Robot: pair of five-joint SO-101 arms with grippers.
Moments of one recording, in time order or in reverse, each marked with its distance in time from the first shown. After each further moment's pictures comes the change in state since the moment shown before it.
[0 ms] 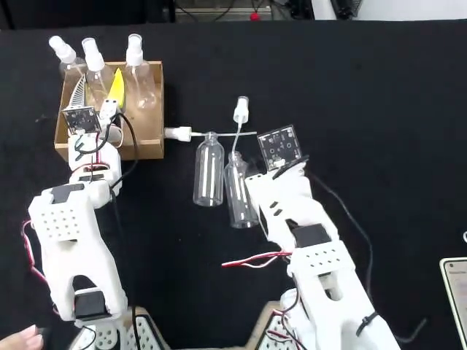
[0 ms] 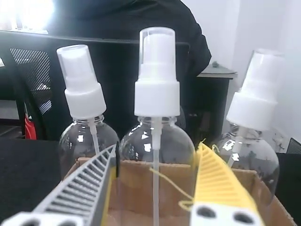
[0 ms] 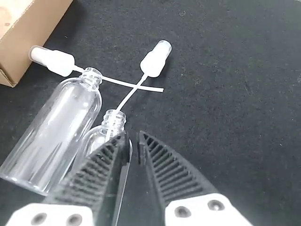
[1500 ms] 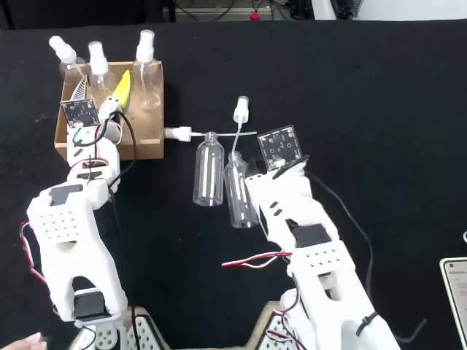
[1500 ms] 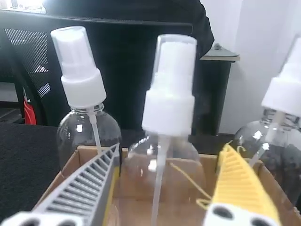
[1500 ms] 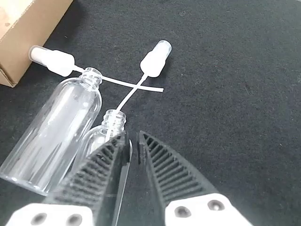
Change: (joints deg) left arm -0.3 -0.5 -1.6 6.8 0.0; right arm 0.0 0.0 0.0 0.0 0.0
